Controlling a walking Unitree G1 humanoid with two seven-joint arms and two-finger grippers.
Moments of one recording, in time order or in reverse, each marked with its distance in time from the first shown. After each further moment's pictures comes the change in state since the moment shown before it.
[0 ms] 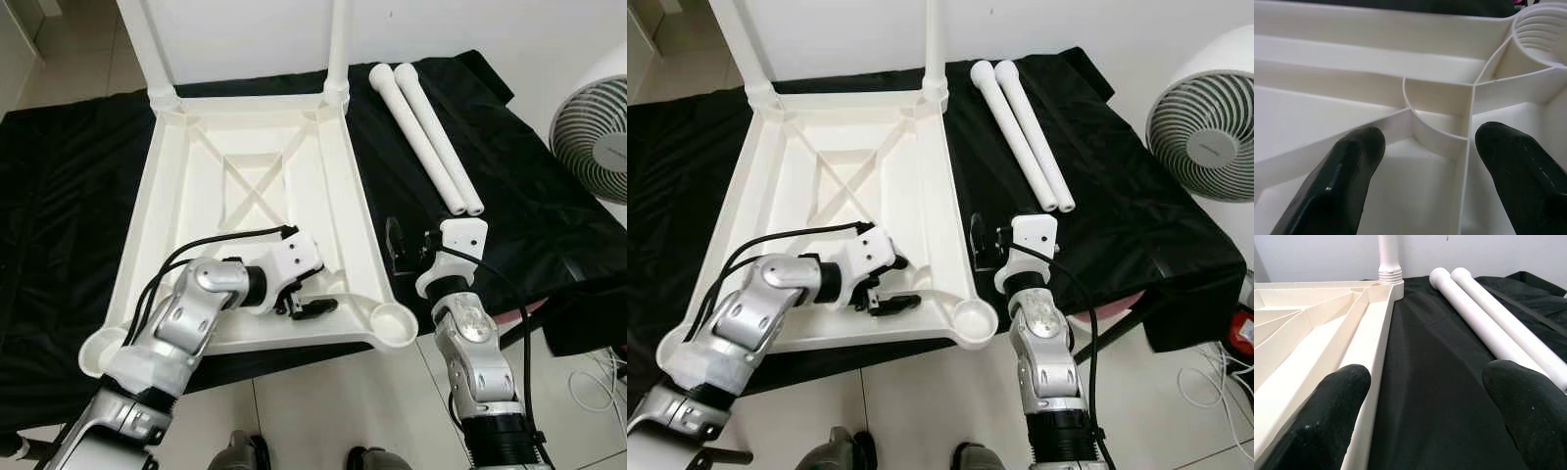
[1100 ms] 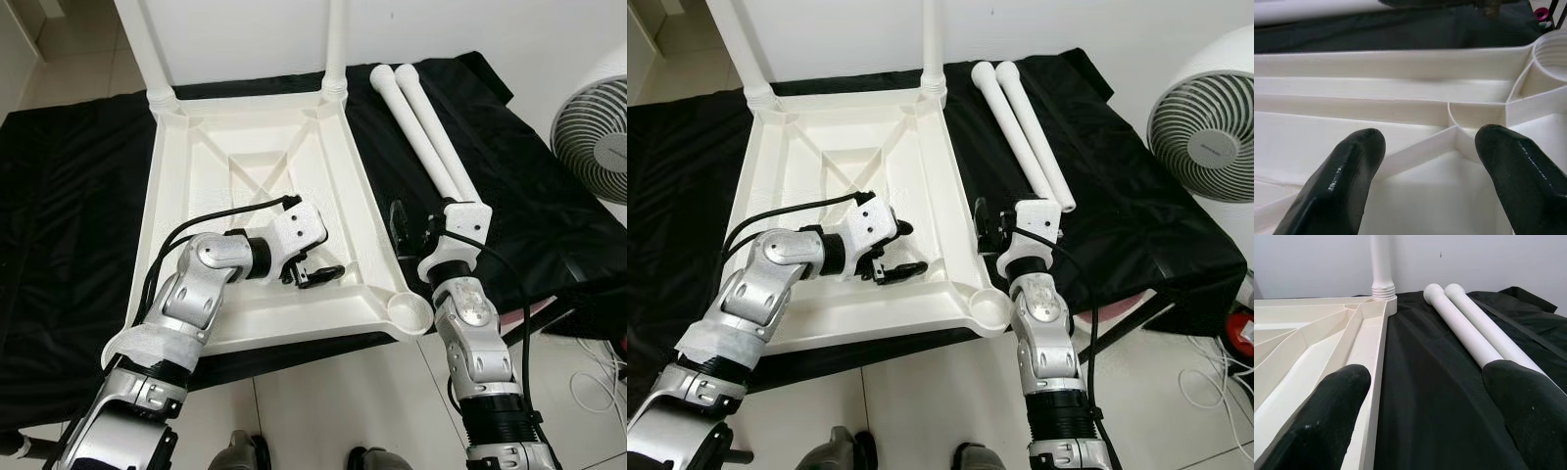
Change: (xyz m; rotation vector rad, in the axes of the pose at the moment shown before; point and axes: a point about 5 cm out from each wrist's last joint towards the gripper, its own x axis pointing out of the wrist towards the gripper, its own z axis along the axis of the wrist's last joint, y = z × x) left arm -0.013 0.020 0.007 0.089 -0.050 0.103; right arm 0.014 -0.004 0.009 -0.007 -0.050 -0.023
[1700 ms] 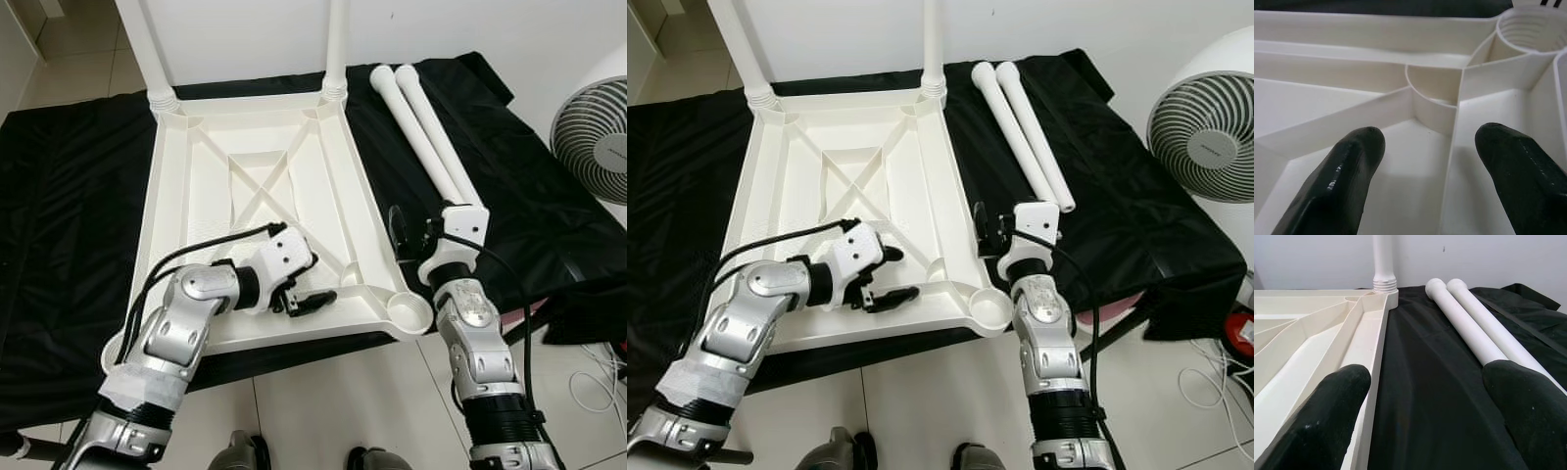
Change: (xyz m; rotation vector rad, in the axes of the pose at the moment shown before) left arm -0.009 -0.029 -0.016 -0.069 0.029 -0.028; right arm 0.000 -0.002 -0.004 -0.020 0.019 0.031
